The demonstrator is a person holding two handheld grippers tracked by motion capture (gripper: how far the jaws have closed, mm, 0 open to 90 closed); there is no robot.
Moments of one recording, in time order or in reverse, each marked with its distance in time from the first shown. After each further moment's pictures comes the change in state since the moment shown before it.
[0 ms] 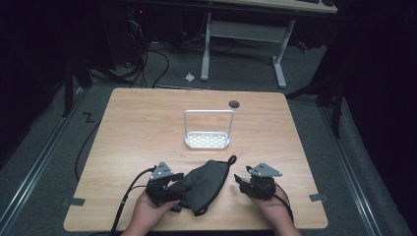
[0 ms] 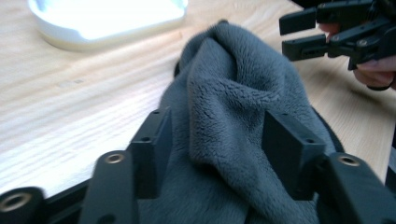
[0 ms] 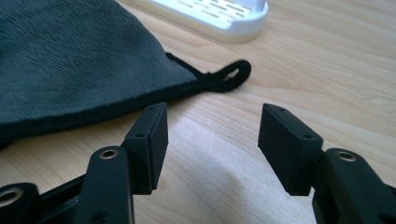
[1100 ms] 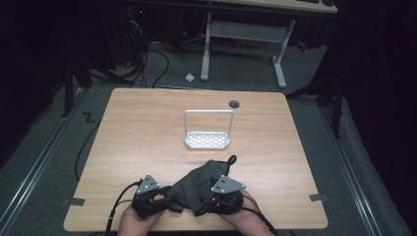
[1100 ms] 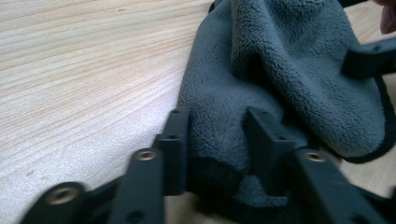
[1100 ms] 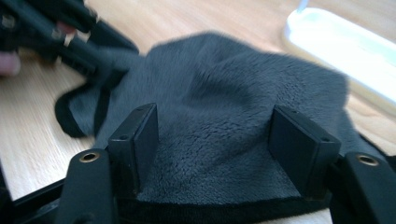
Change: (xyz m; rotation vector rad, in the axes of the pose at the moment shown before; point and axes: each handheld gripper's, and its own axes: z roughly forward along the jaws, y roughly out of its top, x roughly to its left) left arm 0.007 -0.044 -0.017 0.074 0.084 -0.026; right arm 0.103 0.026 0.009 -0.015 0.215 -0.192
